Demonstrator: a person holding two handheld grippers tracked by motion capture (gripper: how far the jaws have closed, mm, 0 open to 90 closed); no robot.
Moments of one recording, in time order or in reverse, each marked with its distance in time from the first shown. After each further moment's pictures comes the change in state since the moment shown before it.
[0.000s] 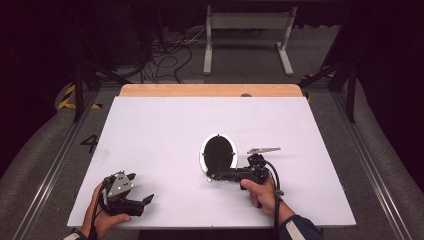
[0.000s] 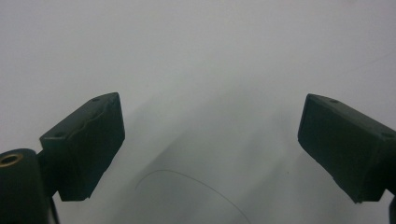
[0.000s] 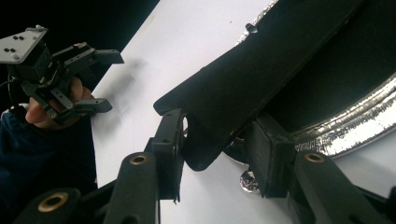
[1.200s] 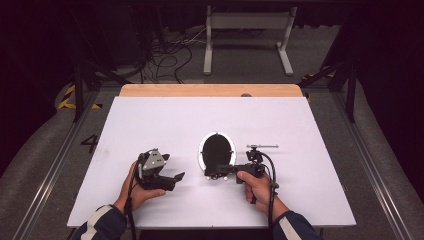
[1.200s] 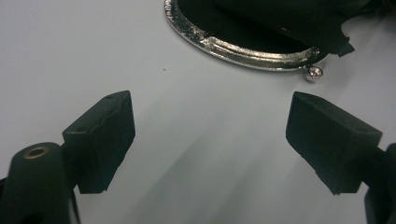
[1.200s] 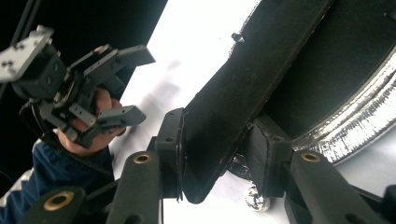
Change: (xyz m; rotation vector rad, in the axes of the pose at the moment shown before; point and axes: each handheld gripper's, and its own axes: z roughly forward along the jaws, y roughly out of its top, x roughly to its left) left arm -0.008 0.075 0.073 -0.072 -0.130 0.007; right arm -0.012 0.010 0.011 -0.039 0.045 0.191
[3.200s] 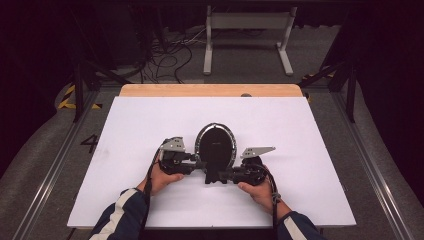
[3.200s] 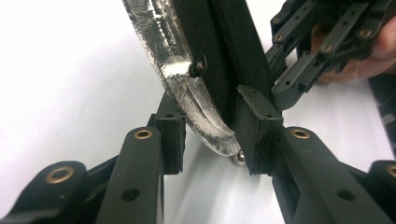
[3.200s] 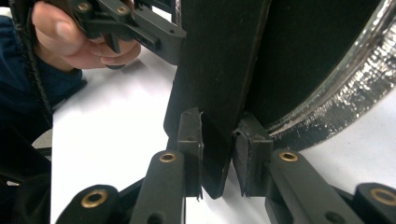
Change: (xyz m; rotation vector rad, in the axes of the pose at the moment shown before) left arm 0.003 0.040 0.046 -0.077 -0.361 0.020; right arm 0.029 -0.009 -0.008 0.067 -0.148 -0.507
